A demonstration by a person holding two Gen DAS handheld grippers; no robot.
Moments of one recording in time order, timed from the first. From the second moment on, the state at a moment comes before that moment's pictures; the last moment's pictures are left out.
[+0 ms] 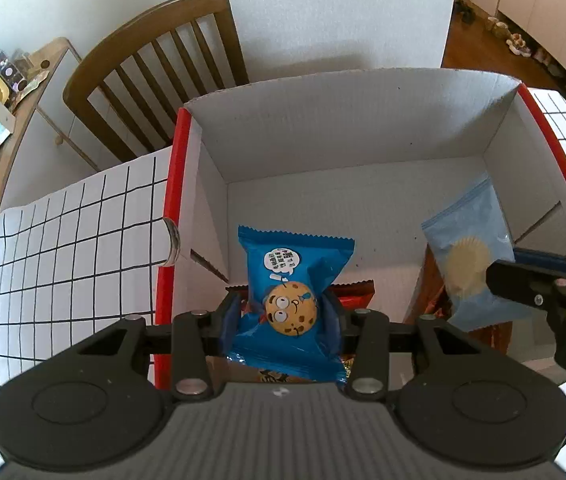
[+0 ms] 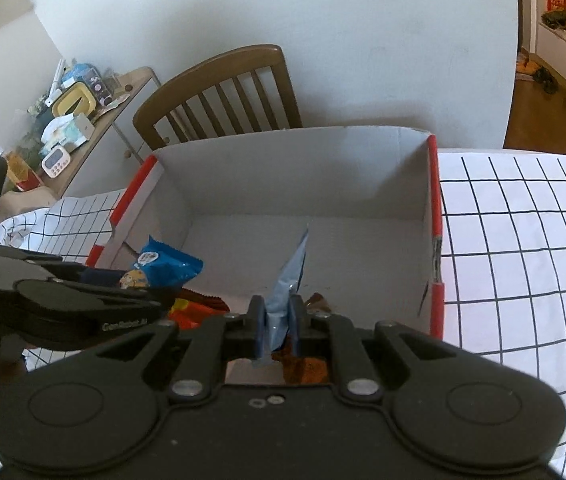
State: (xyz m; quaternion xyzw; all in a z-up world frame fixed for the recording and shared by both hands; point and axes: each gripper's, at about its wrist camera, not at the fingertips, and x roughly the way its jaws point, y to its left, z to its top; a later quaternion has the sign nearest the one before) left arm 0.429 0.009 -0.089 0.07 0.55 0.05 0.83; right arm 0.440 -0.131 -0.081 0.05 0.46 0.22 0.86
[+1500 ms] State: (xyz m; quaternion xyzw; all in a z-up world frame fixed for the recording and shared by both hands) left arm 0.275 0.011 0.030 0.03 0.43 0.00 0.90; right arm 0.312 -0.146 0.015 0.01 0.37 0.26 0.89
